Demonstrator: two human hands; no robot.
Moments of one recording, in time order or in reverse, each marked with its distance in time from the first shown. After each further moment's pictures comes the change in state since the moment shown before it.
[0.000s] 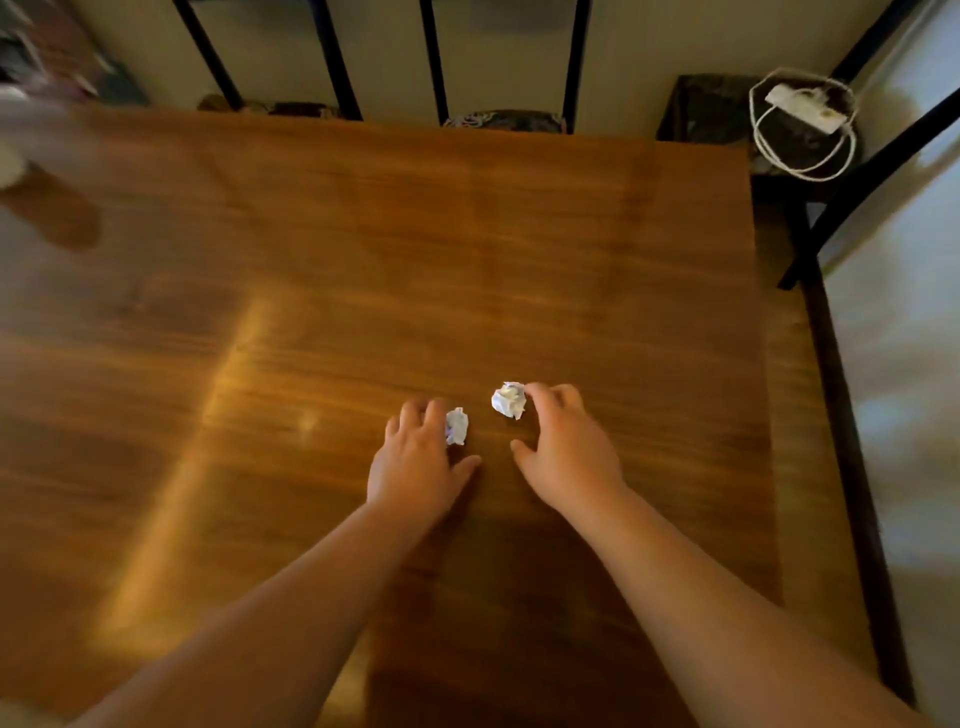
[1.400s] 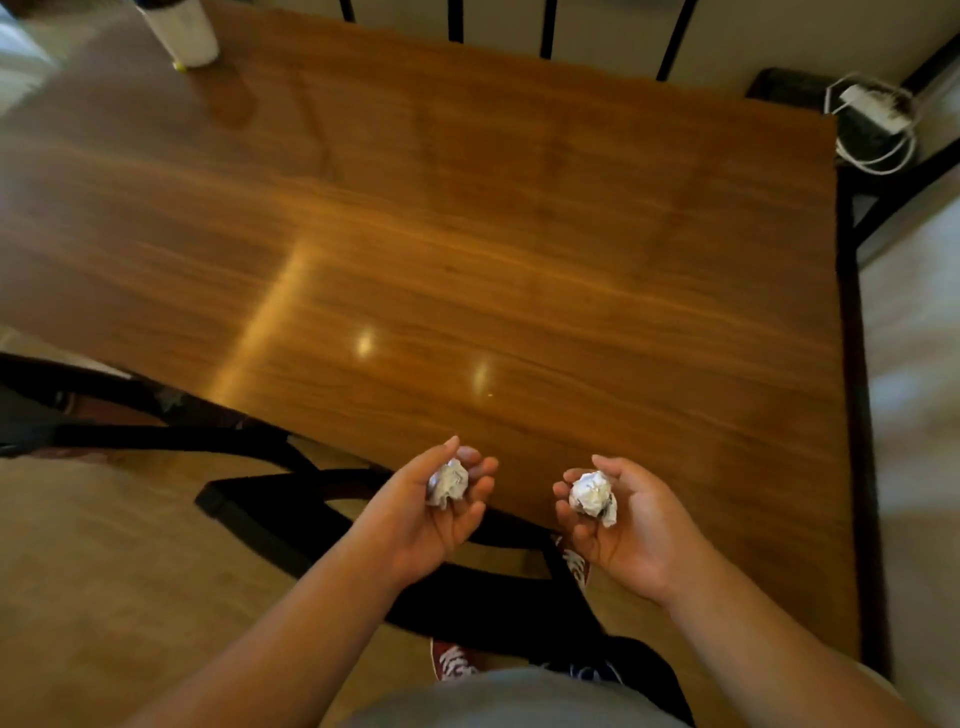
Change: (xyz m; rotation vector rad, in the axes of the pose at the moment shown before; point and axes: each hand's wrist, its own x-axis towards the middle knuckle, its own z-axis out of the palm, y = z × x) left_hand -0.304 -0.167 -0.059 -2.020 -0.618 -0.655; right_hand -0.291 -0.118 0.049 1.644 -0.601 0.888
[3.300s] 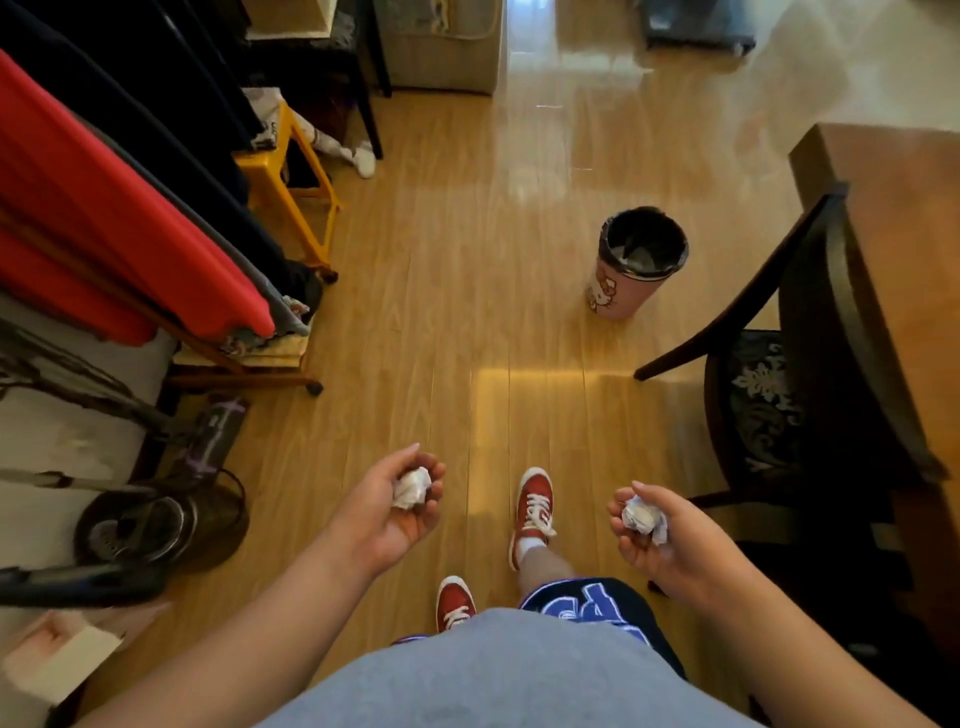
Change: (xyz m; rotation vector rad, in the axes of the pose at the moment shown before) left_hand -0.433 -0.096 -0.554 -1.067 0.581 0.727; right_hand 0.141 0.514 0.401 -1.242 -0.159 0.319
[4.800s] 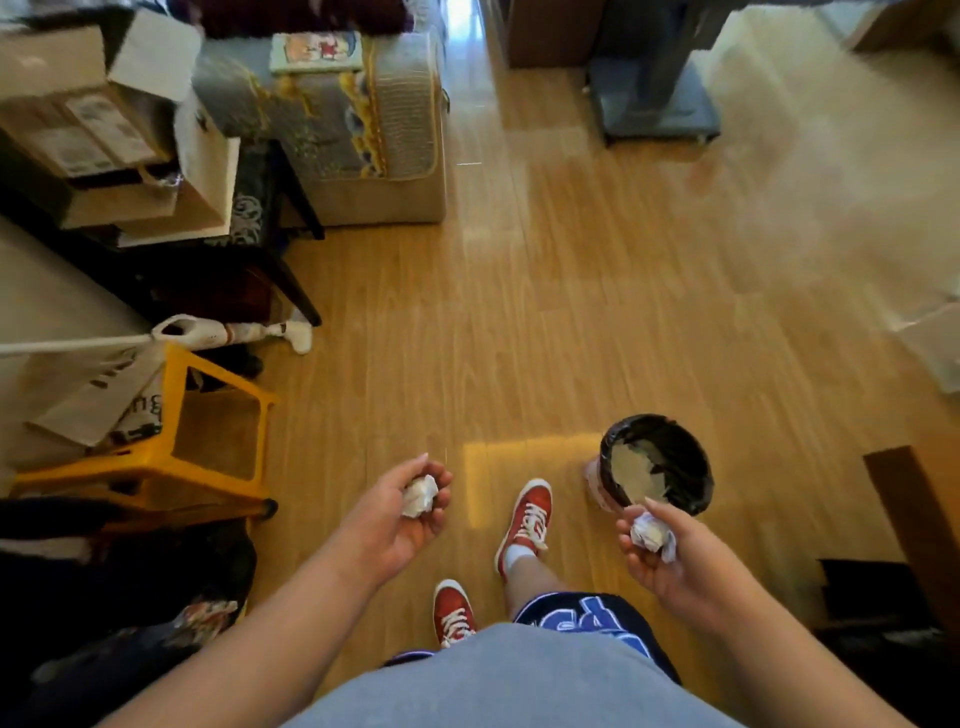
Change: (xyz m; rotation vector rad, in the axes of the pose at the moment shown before) left_hand 0.345 0.511 0.362 0.154 -0.054 -0.005; right_hand 0.293 -0.536 0.253 0.123 0.041 -0.048
